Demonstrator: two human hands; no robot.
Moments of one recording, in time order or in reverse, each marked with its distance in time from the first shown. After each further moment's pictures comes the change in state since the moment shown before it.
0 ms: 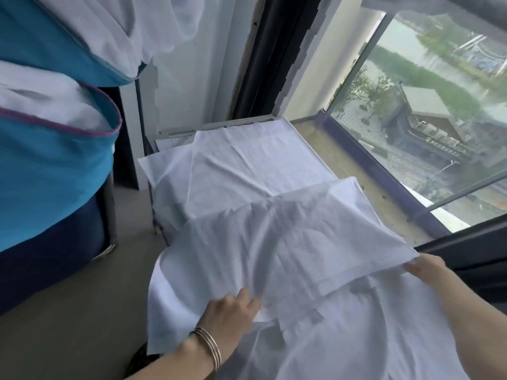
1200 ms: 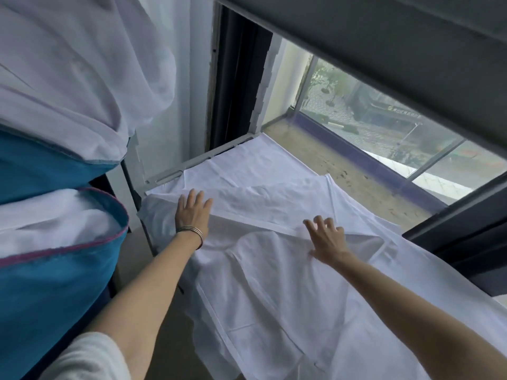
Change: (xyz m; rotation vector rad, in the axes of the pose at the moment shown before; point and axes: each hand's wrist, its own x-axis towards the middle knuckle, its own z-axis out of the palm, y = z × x) left_hand 0.182 -0.216 -0.033 0.375 -0.137 -0.309; right_hand -0.141 -0.055 0.194 -1.396 0.129 -0.891
